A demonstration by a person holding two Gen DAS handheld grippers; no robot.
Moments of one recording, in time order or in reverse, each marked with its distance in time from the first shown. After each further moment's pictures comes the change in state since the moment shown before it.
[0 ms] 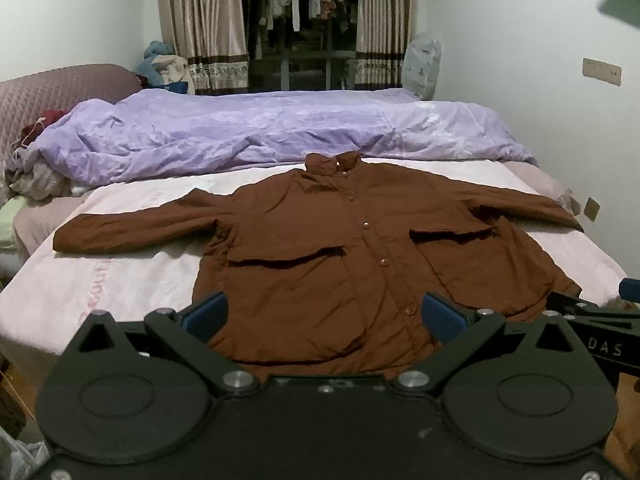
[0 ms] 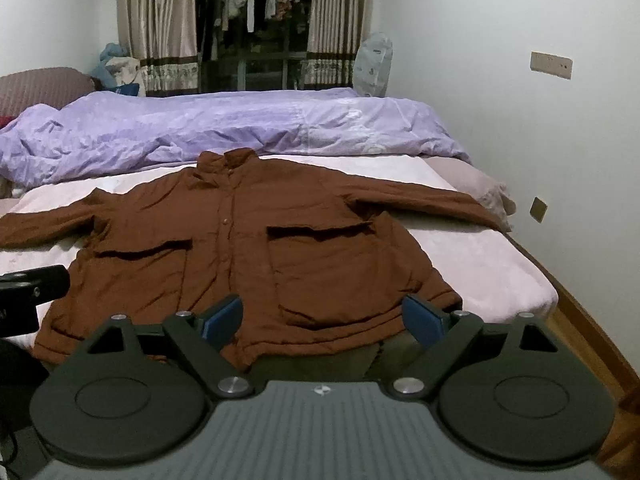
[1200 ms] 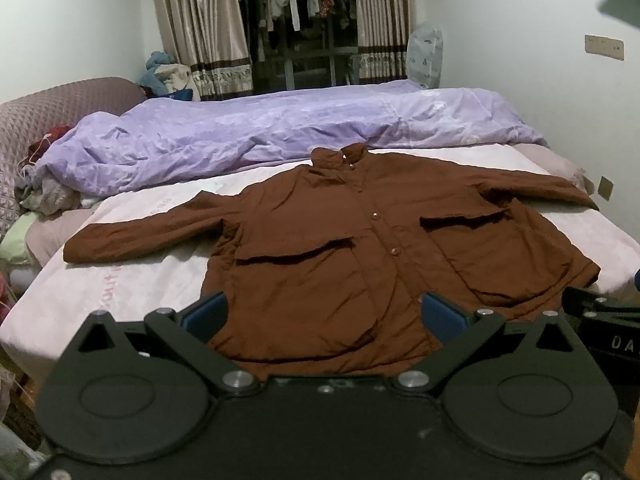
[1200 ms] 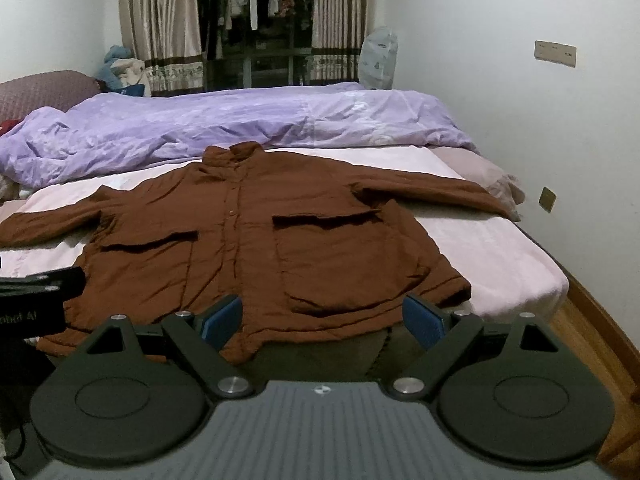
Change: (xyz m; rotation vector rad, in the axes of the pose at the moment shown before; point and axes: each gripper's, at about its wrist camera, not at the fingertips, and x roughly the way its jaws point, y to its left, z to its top) left arm 0.014 -0.004 -0.007 0.060 0.005 0.052; right arm 0.002 -0.007 -0.012 0.034 0.010 0.042
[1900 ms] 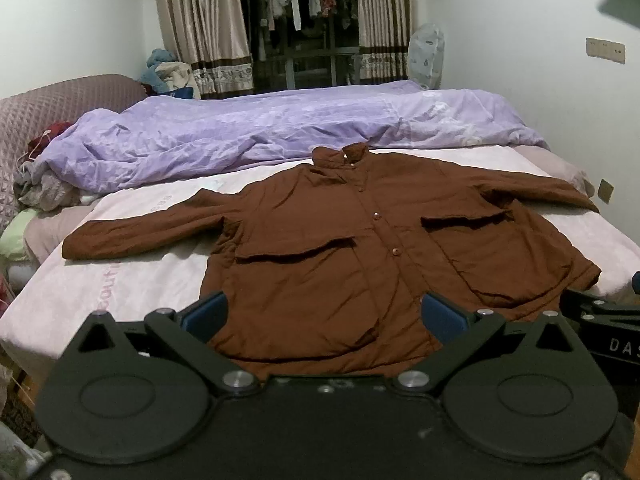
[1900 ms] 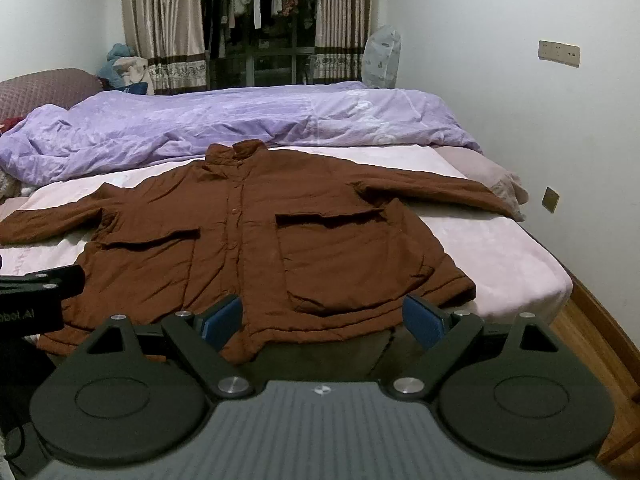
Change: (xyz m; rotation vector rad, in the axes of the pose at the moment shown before) left arm 0.003 0.002 -0.003 -0.013 0.000 -0.005; right arm 0.002 0.004 0.001 -0.010 0.003 0.001
